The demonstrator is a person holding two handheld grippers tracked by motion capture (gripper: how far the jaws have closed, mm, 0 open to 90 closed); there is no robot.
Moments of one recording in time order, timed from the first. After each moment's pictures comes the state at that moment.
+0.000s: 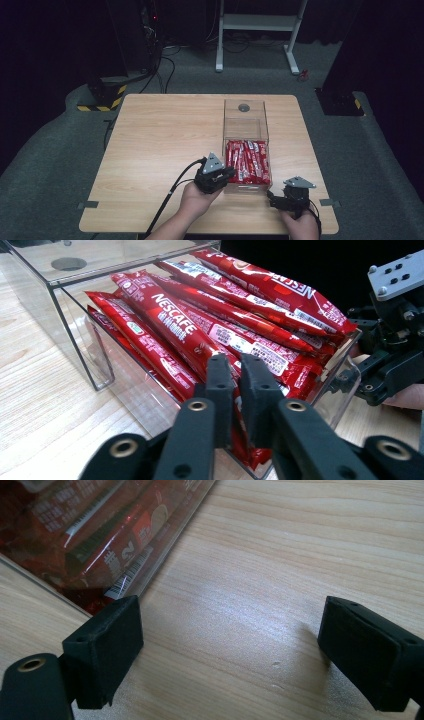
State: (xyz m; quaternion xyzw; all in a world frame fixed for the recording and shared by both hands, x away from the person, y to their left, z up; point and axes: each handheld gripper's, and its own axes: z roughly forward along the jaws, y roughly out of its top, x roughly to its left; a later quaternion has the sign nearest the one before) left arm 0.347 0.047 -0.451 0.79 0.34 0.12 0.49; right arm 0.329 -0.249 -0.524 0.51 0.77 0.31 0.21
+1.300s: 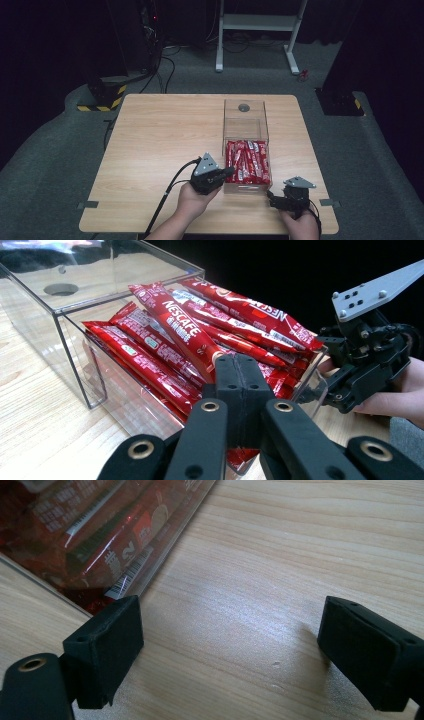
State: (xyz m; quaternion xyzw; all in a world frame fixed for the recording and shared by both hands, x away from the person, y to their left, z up) left arm 0.340 0.060 -0.443 0.77 0.31 0.12 0.54; right arm 0.329 -0.249 -0.524 0.51 0.77 0.31 0.21
